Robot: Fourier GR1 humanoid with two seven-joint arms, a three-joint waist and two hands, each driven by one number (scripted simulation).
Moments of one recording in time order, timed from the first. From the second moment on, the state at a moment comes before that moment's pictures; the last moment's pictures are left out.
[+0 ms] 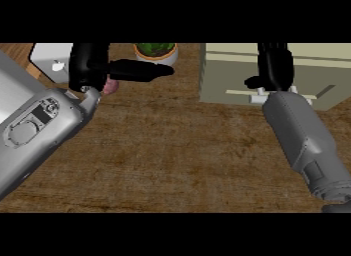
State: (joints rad) left arm -0.92 0.51 -0.61 -1.30 0.49 0.77 0.28; right arm -0.96 -0.19 -0.18 -0.41 1.21 -0.77 -0.08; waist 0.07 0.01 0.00
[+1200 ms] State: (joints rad) left arm -0.77 0.55 -0.57 -1.41 0.45 0.75 0.25; right arm -1.12 -0.17 -0.44 -0.28 0.94 -0.62 -0.40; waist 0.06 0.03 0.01
